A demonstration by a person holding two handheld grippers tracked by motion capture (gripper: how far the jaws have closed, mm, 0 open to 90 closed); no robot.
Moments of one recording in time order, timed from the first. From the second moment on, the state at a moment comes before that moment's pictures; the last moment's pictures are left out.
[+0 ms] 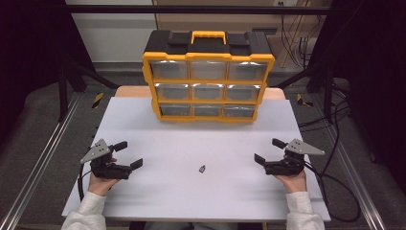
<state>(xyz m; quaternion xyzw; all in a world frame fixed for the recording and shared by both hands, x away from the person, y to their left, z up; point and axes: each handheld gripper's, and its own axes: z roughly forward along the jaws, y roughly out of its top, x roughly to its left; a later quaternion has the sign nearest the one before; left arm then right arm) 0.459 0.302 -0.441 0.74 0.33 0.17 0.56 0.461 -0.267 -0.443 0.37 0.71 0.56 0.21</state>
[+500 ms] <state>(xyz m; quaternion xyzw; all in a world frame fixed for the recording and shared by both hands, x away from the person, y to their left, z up) 0.459 0.302 -0.442 0.74 0.33 0.17 0.57 0.461 -0.260 -0.437 0.36 0.73 0.55 0.21</state>
